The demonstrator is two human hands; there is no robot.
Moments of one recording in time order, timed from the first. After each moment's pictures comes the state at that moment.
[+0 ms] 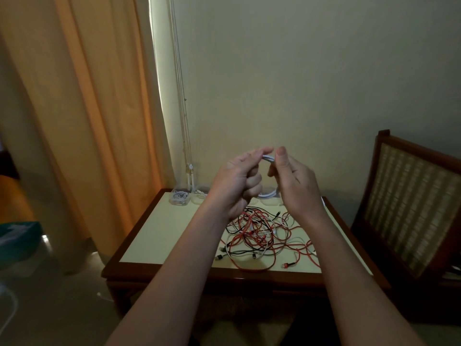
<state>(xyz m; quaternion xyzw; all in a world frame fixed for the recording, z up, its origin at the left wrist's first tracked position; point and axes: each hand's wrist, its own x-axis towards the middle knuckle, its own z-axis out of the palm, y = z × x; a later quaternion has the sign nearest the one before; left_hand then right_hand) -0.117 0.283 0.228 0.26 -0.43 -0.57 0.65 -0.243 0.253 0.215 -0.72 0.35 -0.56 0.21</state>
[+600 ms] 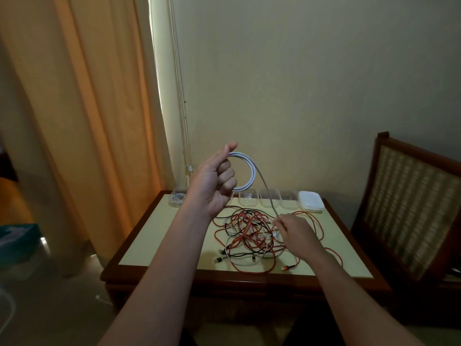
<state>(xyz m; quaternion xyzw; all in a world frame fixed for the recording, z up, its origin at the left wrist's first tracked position) -0.079 0.277 0.225 0.21 -0.30 -0.60 0.71 -0.281 0.168 0.074 -0.82 0.49 -0.28 0.10</state>
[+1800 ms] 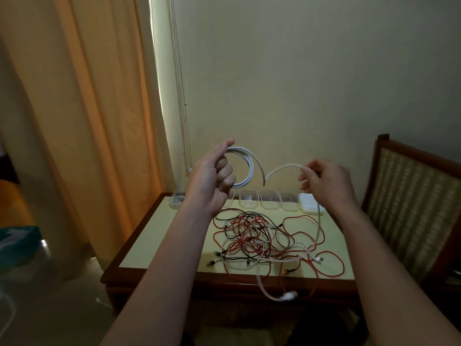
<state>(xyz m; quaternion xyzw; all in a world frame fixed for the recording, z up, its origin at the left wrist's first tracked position) -0.080 0.281 0.237 0.23 -0.30 -0.55 0.74 -0.301 0.173 0.208 -0.69 0.50 -0.49 0.17</state>
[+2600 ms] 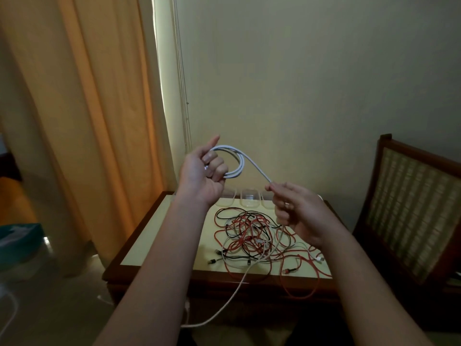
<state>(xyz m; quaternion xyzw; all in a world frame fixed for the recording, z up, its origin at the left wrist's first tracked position) -0.067 0.284 0.250 0.19 -0.16 -0.60 0.76 -0.263 0.242 0.192 -0.57 0.30 -0.41 0.64</state>
